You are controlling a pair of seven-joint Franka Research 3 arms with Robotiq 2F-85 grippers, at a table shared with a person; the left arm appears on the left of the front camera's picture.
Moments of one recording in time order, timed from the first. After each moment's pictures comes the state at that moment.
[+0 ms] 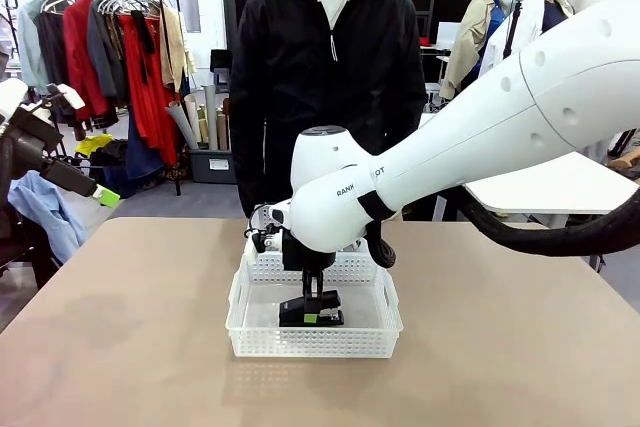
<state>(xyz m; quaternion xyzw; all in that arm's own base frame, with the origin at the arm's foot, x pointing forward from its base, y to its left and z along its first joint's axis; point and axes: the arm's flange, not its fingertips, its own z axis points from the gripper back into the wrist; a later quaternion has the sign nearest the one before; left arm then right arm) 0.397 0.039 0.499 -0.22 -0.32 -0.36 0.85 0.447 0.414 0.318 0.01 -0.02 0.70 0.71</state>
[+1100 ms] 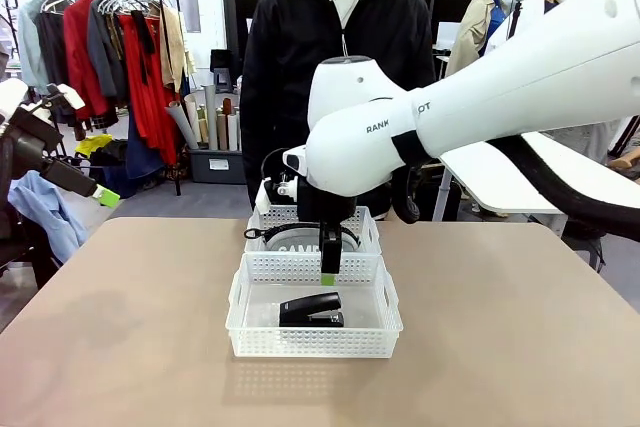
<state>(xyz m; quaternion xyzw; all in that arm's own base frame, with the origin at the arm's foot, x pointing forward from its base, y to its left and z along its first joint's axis) 0.397 0.039 0.499 -0.22 -0.32 -0.36 0.85 0.424 0.387 0.424 -0.01 -0.05 0.68 0.73</state>
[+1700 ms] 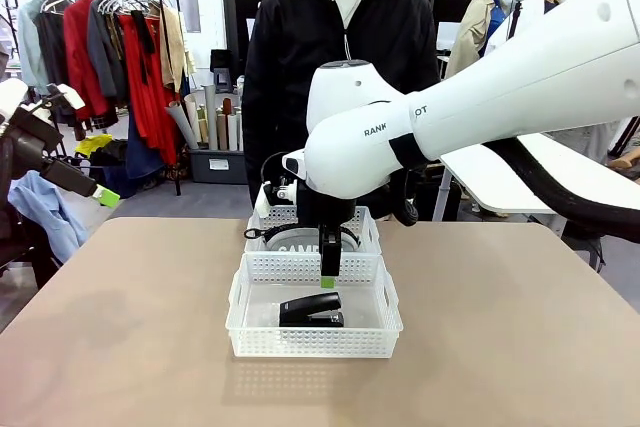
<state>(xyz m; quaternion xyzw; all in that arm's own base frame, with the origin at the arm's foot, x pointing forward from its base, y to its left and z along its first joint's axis) 0.397 0.039 0.499 -0.22 -0.32 -0.36 0.85 0.427 0.389 0.417 -0.01 -0.04 0.69 0.72</state>
